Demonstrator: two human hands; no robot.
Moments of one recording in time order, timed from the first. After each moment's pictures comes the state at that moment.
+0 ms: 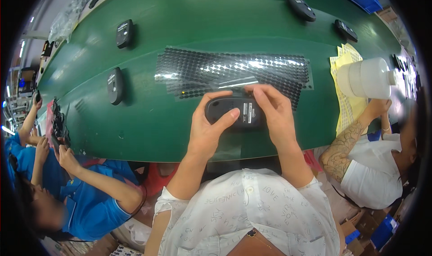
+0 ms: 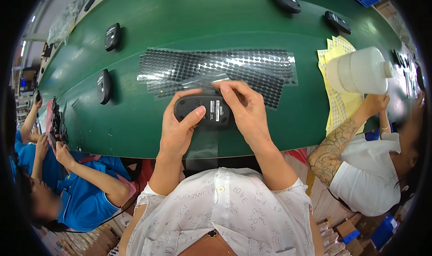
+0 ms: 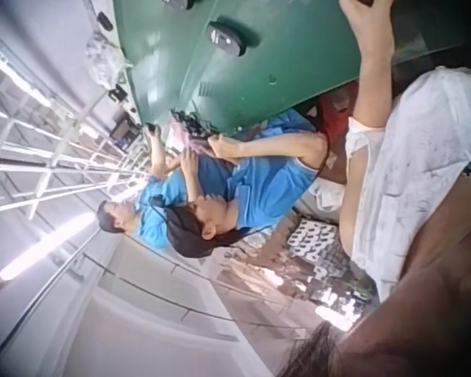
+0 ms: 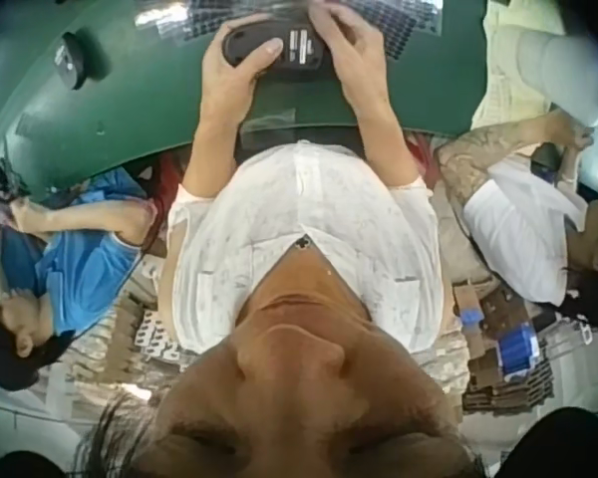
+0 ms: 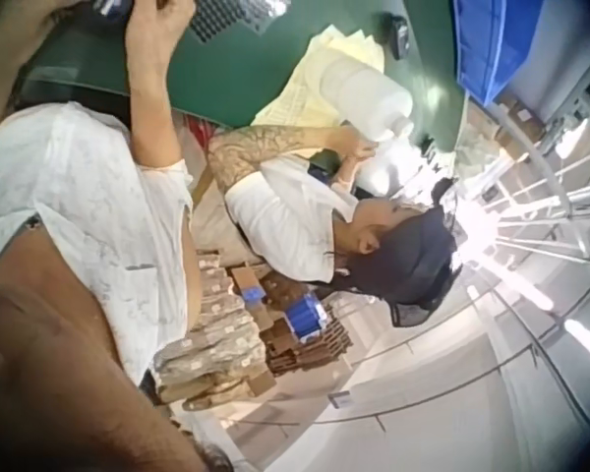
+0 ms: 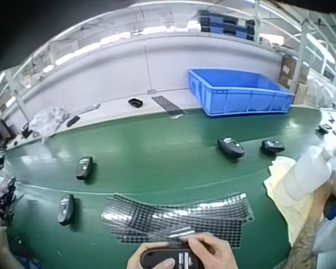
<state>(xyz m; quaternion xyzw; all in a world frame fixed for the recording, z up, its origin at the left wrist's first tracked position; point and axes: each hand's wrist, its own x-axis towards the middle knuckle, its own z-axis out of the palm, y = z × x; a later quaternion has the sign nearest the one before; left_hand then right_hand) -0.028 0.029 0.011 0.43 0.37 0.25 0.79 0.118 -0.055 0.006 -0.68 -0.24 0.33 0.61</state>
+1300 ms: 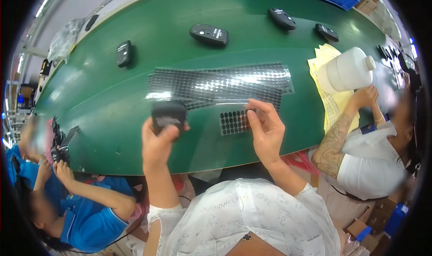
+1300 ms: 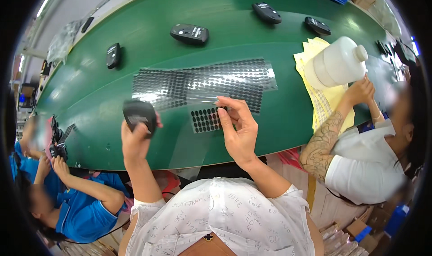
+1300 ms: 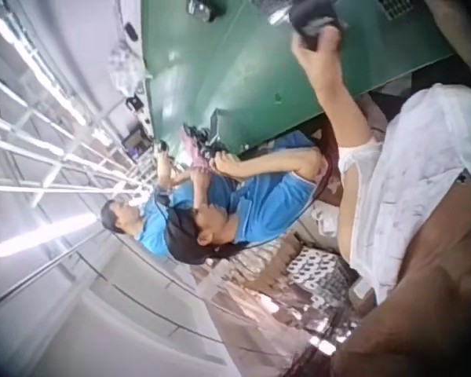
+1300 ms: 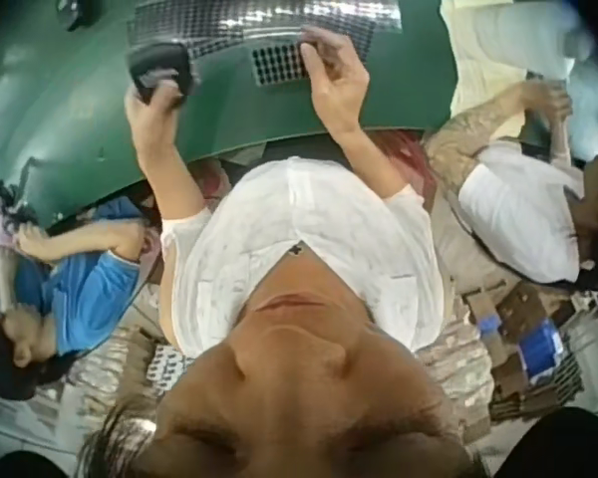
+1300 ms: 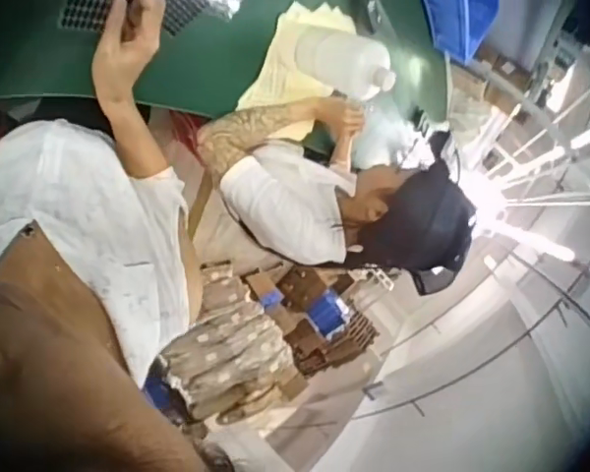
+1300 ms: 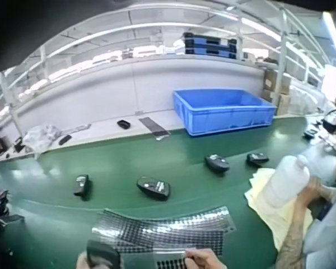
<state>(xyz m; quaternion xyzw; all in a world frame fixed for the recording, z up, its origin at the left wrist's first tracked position) -0.089 0.080 0.012 0.50 0.26 0.31 0.76 0.099 -0.090 -0.003 -0.60 -0.27 0.24 0.71</state>
